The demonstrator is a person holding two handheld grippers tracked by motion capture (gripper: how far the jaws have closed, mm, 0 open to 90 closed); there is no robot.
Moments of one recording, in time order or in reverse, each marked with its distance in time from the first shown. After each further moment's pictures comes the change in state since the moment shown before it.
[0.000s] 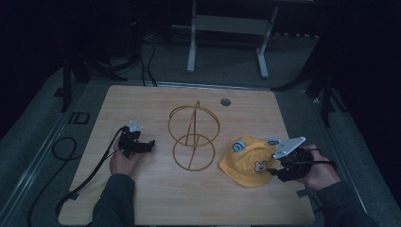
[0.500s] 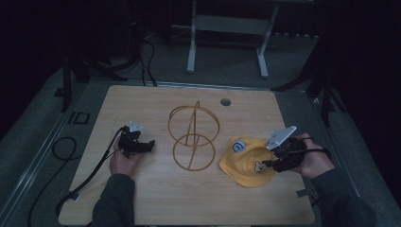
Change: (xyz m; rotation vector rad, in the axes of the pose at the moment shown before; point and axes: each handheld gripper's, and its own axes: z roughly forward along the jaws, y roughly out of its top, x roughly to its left) left arm 0.000 0.000 0.000 -0.001 0.000 -0.001; right arm -0.015 0.027 0.002 0.031 0.000 -0.053
